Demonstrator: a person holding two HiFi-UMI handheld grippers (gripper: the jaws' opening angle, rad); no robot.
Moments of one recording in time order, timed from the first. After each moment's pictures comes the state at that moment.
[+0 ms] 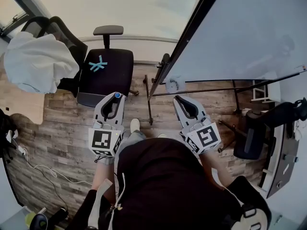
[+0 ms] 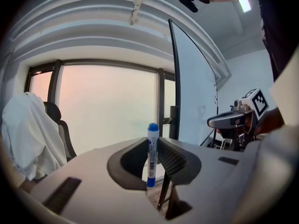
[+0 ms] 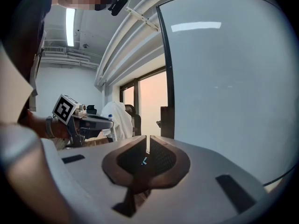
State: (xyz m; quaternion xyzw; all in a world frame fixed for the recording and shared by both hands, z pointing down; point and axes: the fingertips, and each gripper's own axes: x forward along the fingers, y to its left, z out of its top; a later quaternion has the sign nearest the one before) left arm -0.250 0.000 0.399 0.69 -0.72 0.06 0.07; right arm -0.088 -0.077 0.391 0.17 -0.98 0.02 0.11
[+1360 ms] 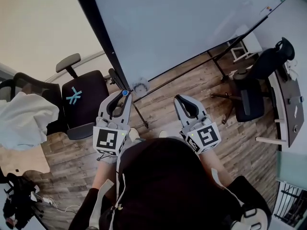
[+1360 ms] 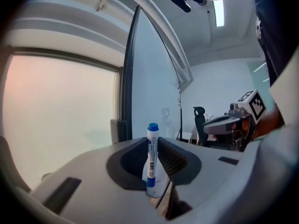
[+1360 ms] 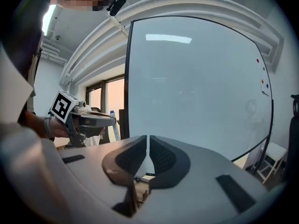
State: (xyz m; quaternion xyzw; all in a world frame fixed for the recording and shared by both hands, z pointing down) left arm -0.116 -0.116 0.374 0.84 -0.54 0.08 0.01; right arm 0.039 -0.115 0.388 0.38 -0.92 0.05 0.08
